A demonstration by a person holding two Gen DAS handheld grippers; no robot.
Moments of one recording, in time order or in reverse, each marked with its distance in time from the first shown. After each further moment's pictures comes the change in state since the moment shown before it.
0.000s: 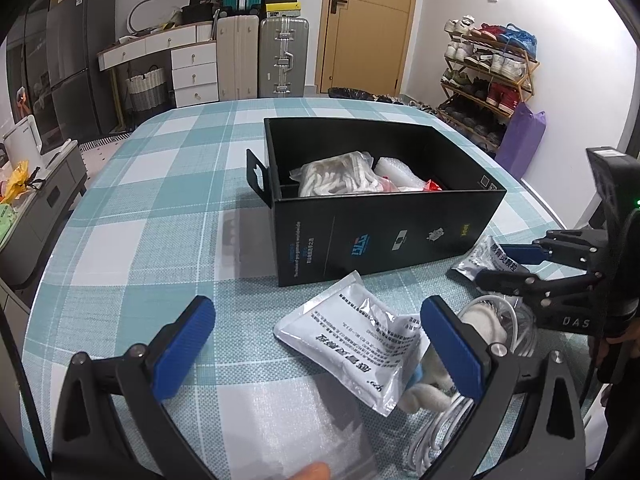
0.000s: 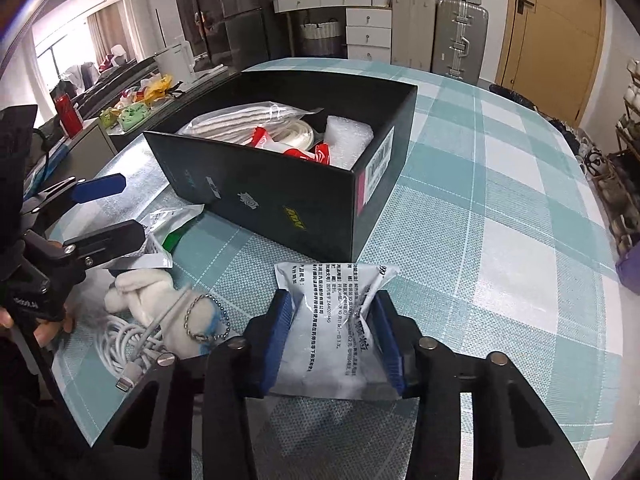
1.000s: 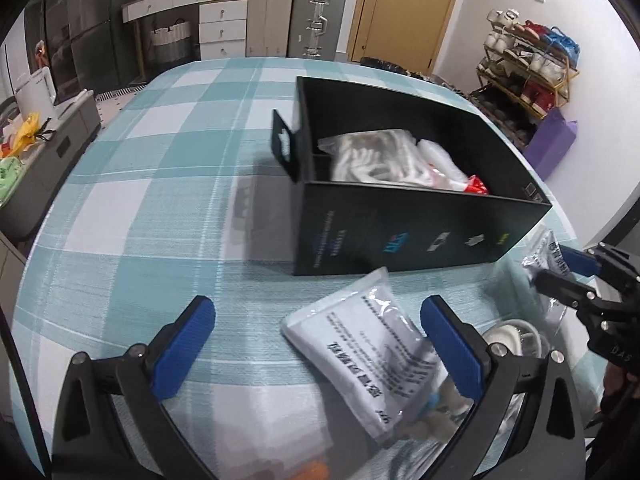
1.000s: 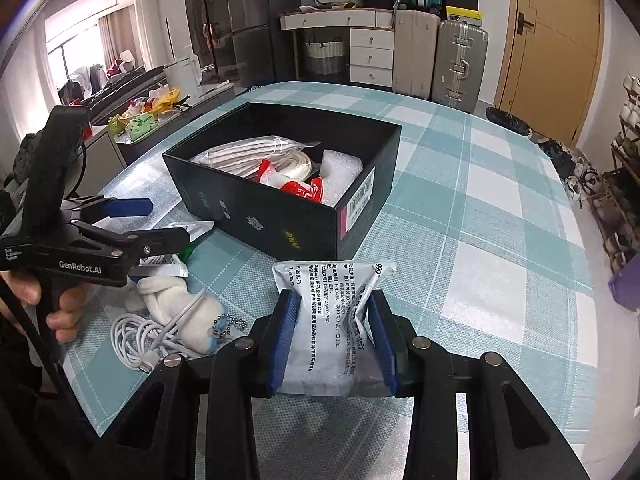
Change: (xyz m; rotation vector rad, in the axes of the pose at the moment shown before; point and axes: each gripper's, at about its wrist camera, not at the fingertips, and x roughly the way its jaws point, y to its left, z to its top) left arm 0.022 0.010 0.005 -0.126 0.138 0.046; right arm -0.032 -0.004 -0.001 -0.024 -0.069 -0.009
